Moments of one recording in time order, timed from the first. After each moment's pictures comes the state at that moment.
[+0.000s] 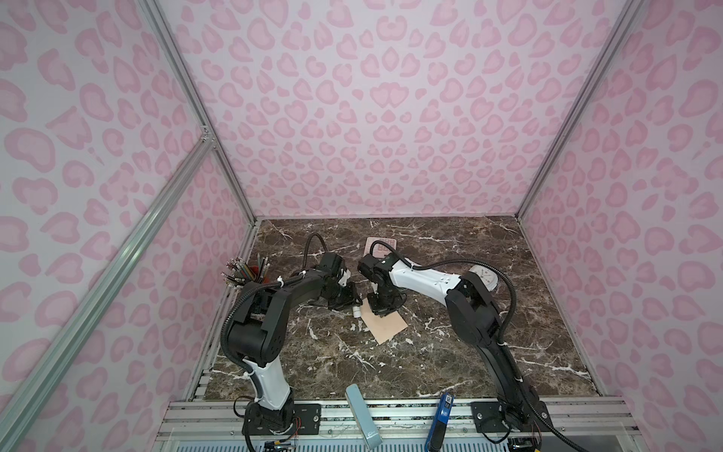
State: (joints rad) left arm -0.33 1.80 1.03 -0.47 0.49 -0.50; right arm 0.82 2.33 1.86 -1.13 -0.11 0.53
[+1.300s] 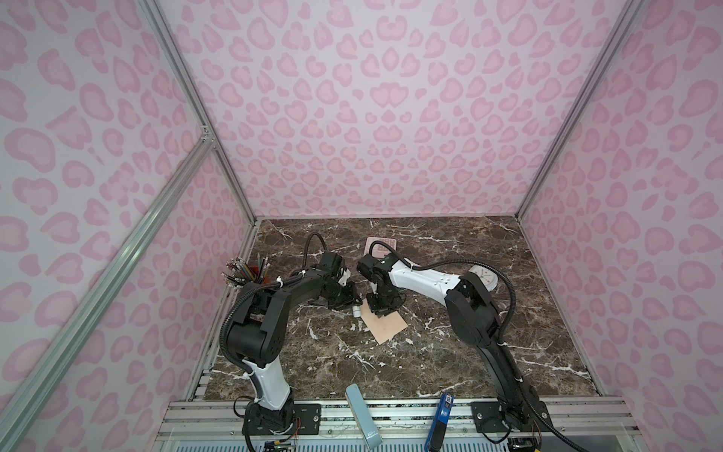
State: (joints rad) left arm -0.33 1.80 1.04 -0.48 0.49 -0.49; right arm 0.82 2.34 1.86 -1.13 -0.12 0.53
